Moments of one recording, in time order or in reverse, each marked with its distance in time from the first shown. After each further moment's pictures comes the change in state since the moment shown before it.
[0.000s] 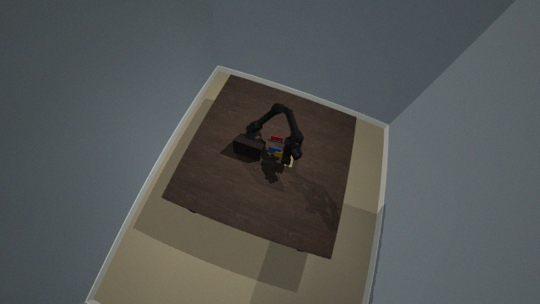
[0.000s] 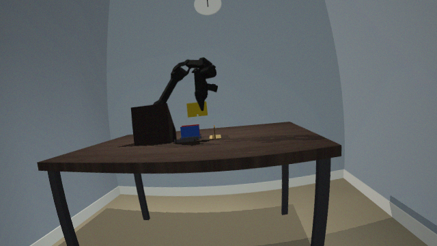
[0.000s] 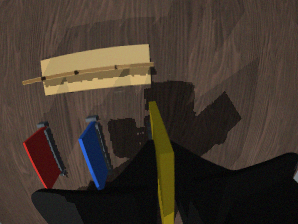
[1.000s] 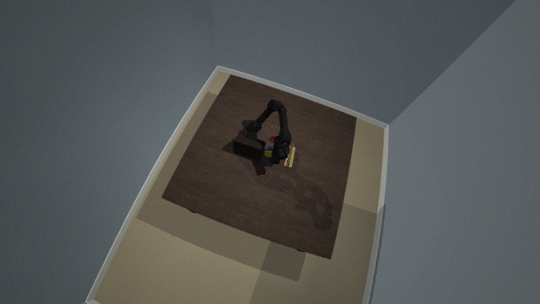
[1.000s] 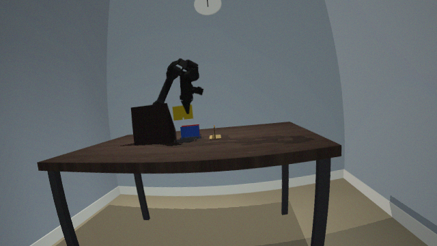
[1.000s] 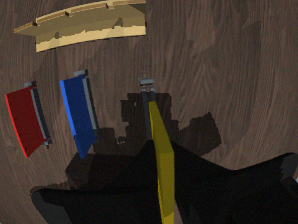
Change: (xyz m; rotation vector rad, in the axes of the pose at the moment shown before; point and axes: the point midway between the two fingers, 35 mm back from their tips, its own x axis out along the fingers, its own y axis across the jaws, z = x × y) arm 0.009 -0.006 -0.074 -0.013 -0.001 0.020
